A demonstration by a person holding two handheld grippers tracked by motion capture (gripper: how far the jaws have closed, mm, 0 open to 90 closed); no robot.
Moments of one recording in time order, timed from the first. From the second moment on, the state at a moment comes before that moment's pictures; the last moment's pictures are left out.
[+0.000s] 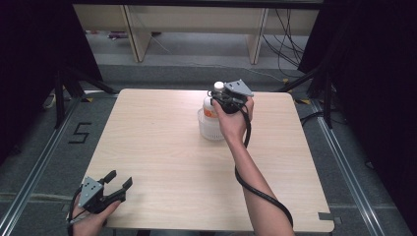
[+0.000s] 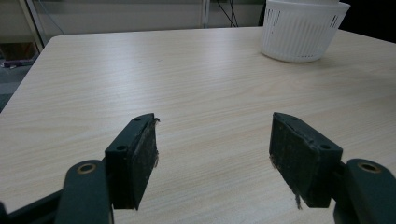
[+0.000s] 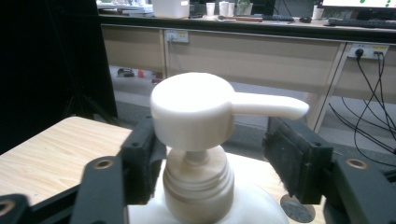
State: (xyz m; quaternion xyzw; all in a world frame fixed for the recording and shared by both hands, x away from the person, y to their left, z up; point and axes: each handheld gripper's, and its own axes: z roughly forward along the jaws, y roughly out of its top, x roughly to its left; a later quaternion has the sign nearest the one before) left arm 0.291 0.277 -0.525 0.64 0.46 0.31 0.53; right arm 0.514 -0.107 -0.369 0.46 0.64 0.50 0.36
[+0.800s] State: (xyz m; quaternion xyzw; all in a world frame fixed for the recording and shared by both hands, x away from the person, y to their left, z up) left arm 0.291 0.277 -0.525 0.64 0.46 0.31 0.53; right arm 0.485 -0.123 -0.362 0.44 0.65 0.51 0.35
